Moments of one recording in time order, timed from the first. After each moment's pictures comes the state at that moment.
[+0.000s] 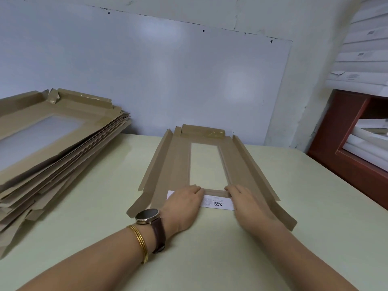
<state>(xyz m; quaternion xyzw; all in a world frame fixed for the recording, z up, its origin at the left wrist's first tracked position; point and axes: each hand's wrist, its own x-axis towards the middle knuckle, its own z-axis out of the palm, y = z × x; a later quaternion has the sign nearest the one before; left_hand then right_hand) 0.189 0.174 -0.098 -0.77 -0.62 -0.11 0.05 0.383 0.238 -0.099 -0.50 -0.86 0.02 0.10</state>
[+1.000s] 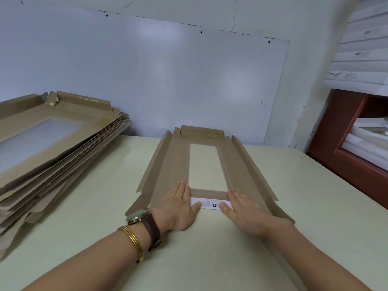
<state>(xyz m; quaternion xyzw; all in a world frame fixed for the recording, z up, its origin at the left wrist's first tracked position) 0.180 0.178 -0.104 -0.69 -0.71 -0.01 -0.11 0.395 0.232 -0.095 -0.50 -0.85 0.15 -0.05</state>
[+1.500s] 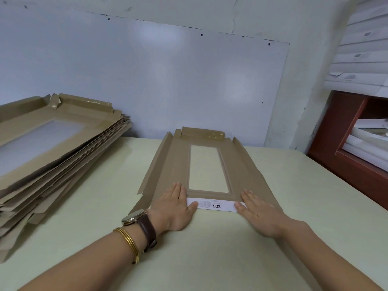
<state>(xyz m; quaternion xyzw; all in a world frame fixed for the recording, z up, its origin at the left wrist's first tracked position) 0.171 0.175 -0.105 -0.68 -0.73 -0.02 -0.11 0.428 0.243 -0.095 -0.53 -0.84 0.13 -0.05</state>
